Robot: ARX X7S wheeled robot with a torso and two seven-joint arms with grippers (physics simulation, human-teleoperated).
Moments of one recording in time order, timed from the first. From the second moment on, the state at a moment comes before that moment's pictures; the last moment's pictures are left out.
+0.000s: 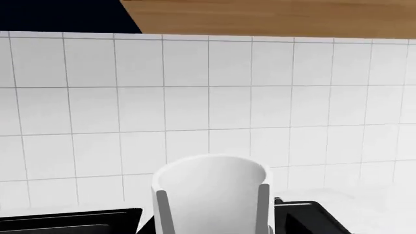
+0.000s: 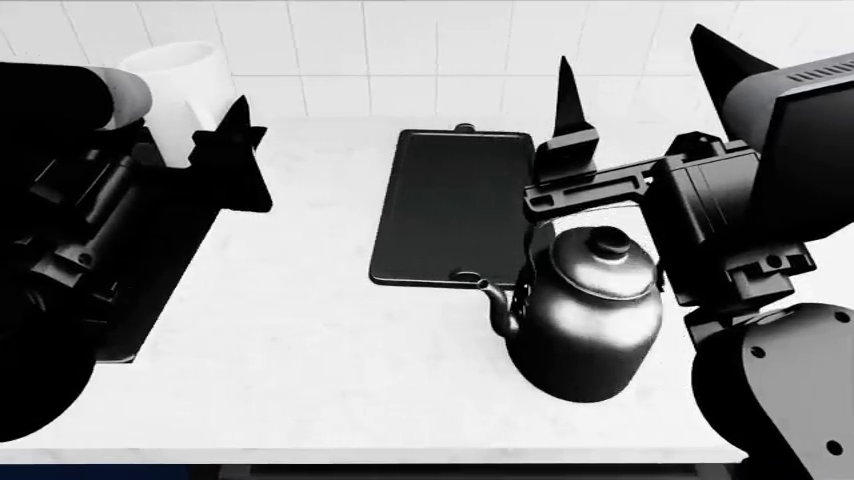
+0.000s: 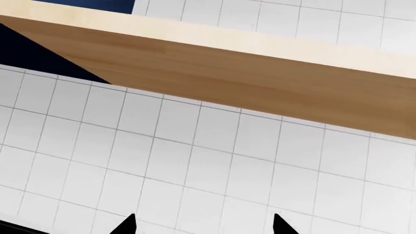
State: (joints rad) left arm -0.82 -0.55 -0.08 0.66 -1.16 -1.12 -0.60; right arm 0.81 0.28 -0.06 -0.93 0.42 1.21 0.19
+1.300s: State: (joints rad) left arm -0.79 -0.58 -0.08 0.64 -1.16 -1.07 -0.57; right arm 0.88 0.28 -0.08 -0.94 0.47 1.27 0.26
